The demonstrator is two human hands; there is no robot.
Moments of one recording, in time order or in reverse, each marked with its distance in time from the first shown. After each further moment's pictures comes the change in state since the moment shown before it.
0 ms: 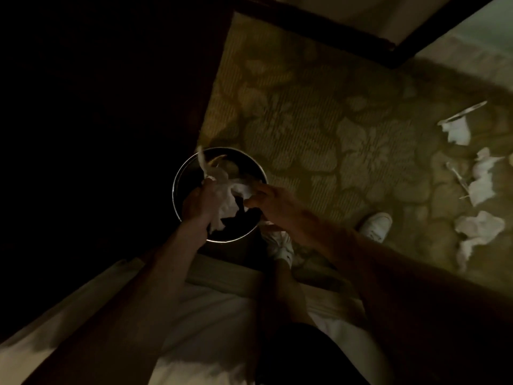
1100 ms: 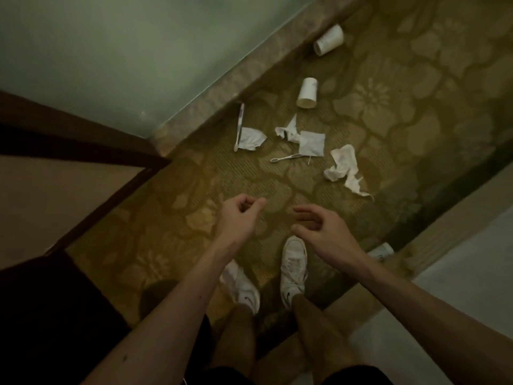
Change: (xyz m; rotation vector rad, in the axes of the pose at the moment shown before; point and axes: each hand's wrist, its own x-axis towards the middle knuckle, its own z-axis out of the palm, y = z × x) left_hand -0.269 0.126 0.522 0.995 -0.629 0.619; right_hand -0.196 0.177 -0.460 0.632 0.691 -0.142
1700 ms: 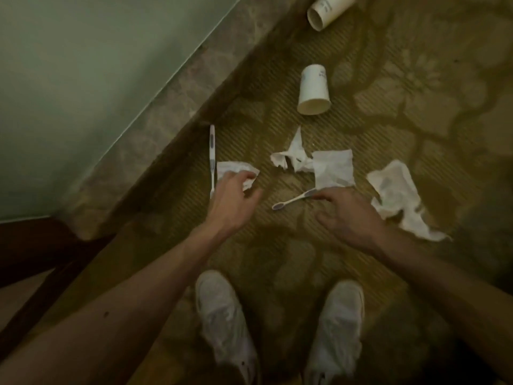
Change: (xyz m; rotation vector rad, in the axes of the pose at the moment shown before) left_hand 0.352 -0.037 0.072 0.671 -0.078 0.454; right_hand 0.333 0.113 -0.020 -0.550 0.179 -0.152
